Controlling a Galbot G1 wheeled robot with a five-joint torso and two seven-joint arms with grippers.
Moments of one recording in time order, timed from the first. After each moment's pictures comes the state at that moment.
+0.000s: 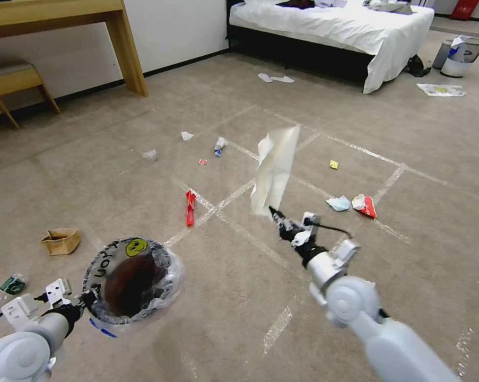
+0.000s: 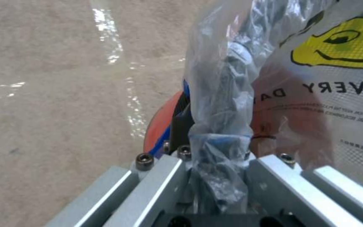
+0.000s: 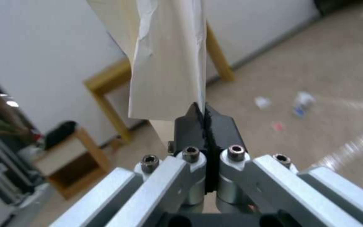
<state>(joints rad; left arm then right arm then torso) 1.57 -1.18 -0.91 -2.10 -1.13 0.71 -0.38 -1.12 0.94 0.16 2.11 1.03 0.00 0.03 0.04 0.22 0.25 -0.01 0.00</state>
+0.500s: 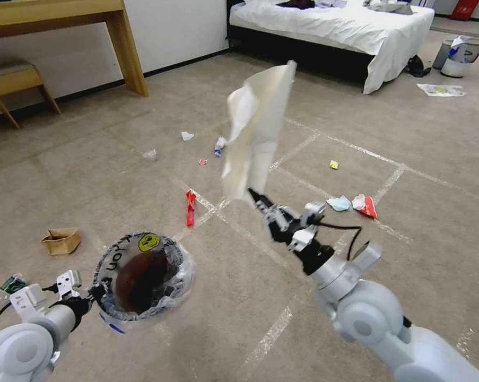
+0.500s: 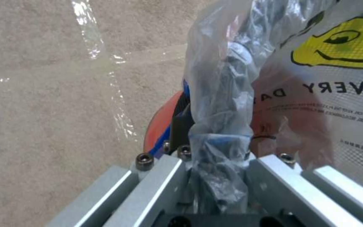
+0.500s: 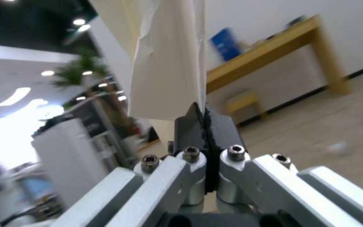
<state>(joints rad) 1.57 -1.15 -0.91 -2.13 -1.20 0.74 -0.41 -1.07 0.88 0.00 2.22 1.05 0.10 -0.08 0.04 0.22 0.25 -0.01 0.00</state>
